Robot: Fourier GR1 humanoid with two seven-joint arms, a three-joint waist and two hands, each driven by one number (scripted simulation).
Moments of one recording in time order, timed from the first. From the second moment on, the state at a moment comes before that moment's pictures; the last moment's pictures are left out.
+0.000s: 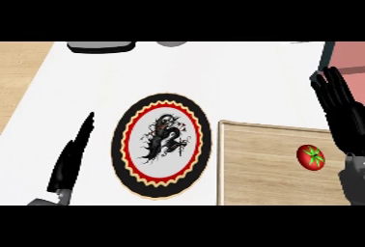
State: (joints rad) left arm -0.02 0.41 -0.31 -1.41 0.05 0.33 0.01; right arm -0.18 -0.39 -0.05 -1.48 -0.37 0.02 -0.05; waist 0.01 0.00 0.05
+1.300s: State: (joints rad) left arm 0.08 0.51 -0.13 -1.47 0.06 0.24 -0.14; right arm 0.13 -0.59 -0.37 -1.59 -0.68 0.60 -0.11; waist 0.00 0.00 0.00
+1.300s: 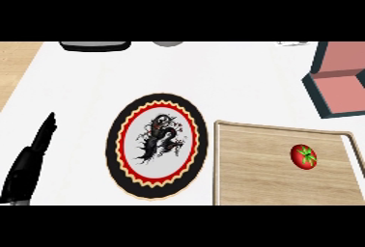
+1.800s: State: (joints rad) left arm 0.06 0.49 -0.12 -1.45 0.04 0.22 -0.14; right arm 0.03 -0.76 -0.30 -1.52 -0.40 0.70 -0.06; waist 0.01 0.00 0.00
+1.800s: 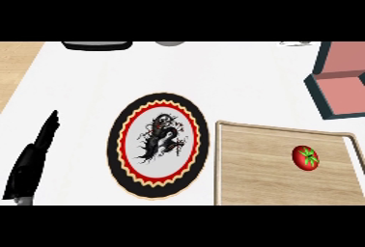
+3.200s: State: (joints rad) left arm 0.10 0.42 -0.03 -1.49 -0.05 0.14 -0.14; right arm -0.27 -0.69 0.06 -1.12 0.34 0.74 -0.34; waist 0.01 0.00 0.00
